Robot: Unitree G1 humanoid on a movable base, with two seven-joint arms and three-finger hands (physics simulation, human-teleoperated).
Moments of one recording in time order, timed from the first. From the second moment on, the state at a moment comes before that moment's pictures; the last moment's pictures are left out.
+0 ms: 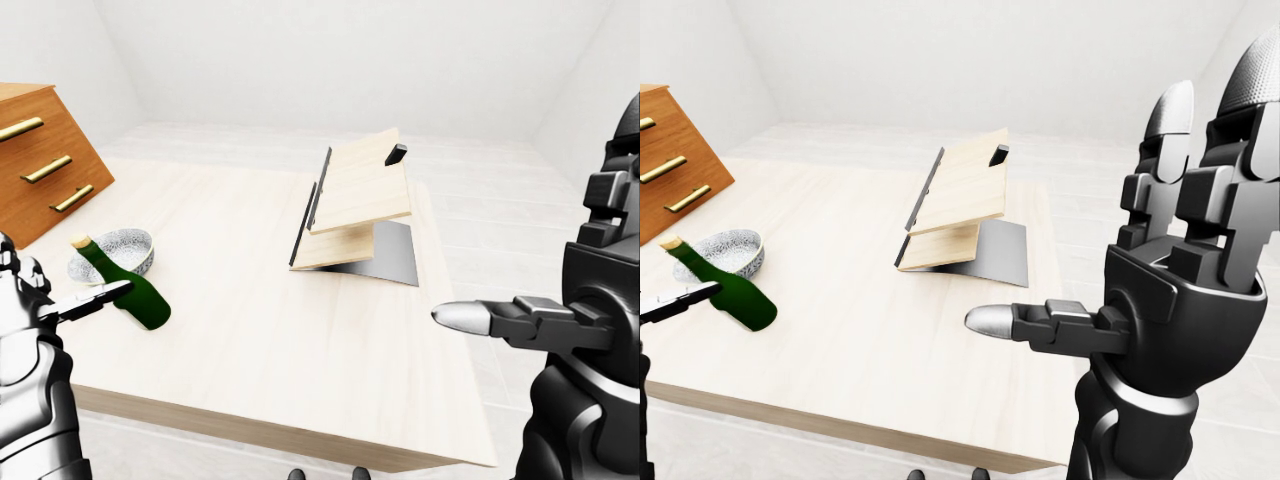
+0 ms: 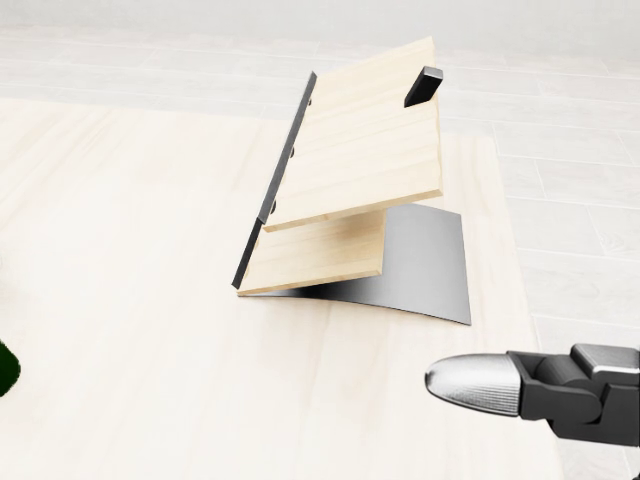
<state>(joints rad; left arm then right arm) -0.19 0.52 0.60 0.24 -0.23 0.09 0.02 -0.06 -0.03 -0.10 -1.02 -0.09 0.09 -0.02</state>
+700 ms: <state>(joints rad) -0.28 0.55 0.51 0.47 -0.23 0.09 0.04 -0.06 -0.03 -0.10 -1.02 -0.08 0.09 -0.02</state>
